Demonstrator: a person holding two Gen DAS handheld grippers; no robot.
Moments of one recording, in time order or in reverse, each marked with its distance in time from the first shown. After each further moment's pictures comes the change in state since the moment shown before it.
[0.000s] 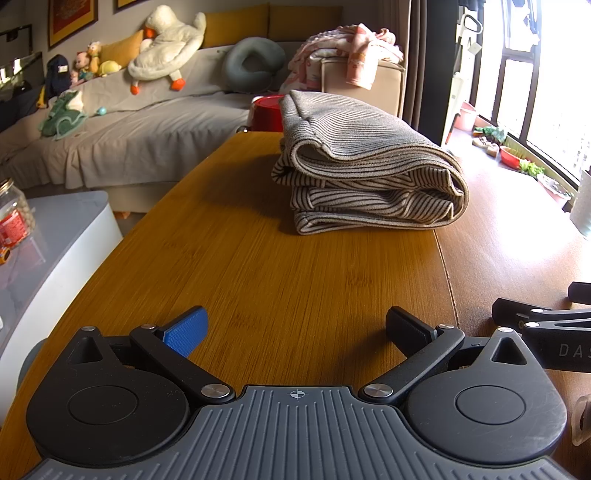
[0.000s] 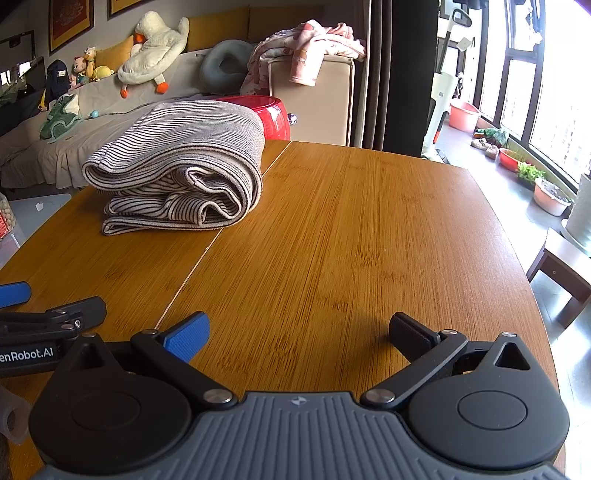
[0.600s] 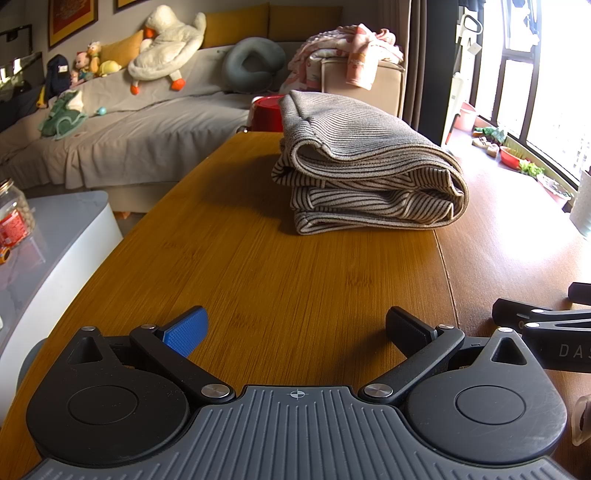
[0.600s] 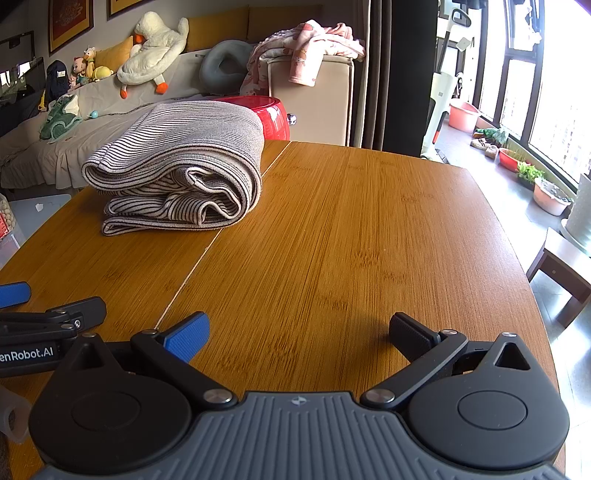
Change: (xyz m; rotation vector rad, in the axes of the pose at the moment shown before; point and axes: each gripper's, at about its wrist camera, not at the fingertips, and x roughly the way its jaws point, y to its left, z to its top) left arm 0.000 0.000 0.000 0.000 0.000 0.000; right arm 0.001 -0.001 0.000 -0.001 0.000 0.001
